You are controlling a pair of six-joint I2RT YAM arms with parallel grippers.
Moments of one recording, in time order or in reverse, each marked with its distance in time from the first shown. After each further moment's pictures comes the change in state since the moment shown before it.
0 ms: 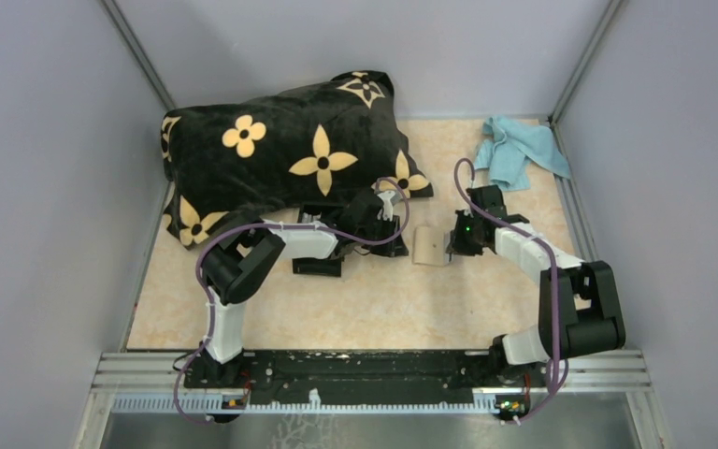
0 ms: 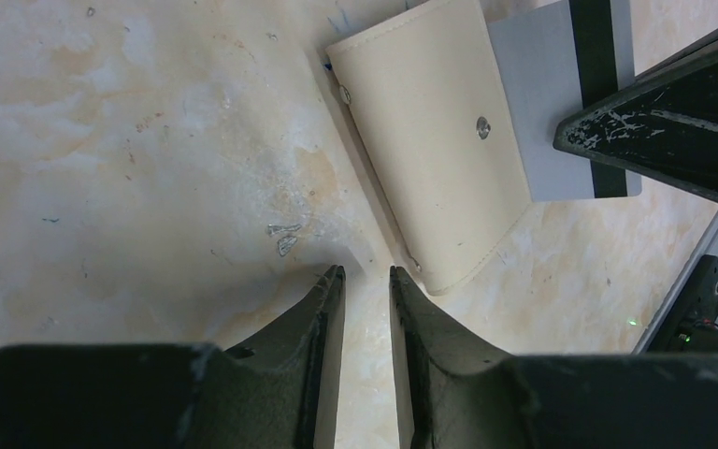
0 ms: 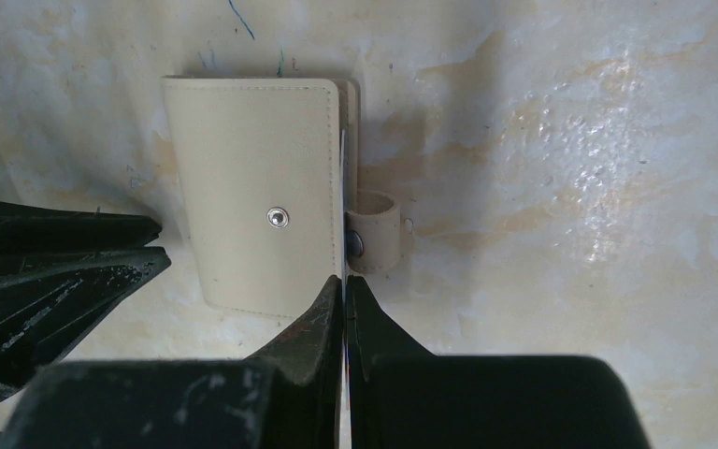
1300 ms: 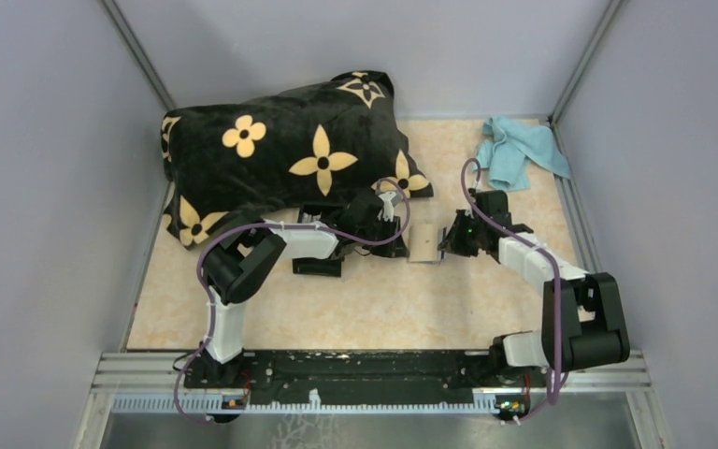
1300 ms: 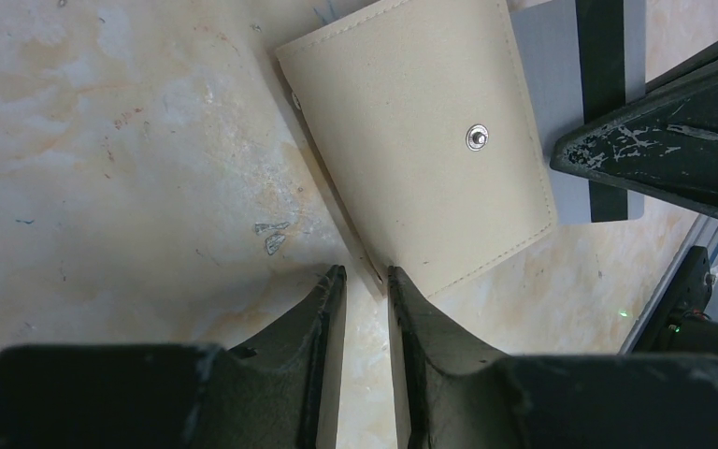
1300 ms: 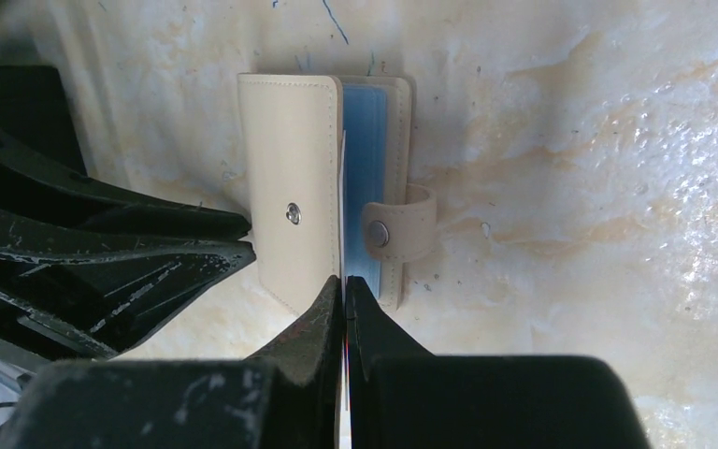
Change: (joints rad) left arm 0.000 0.009 0.002 0.006 0.030 -0.008; right arm -0.024 -0.059 -0.082 0.140 -0.148 0.090
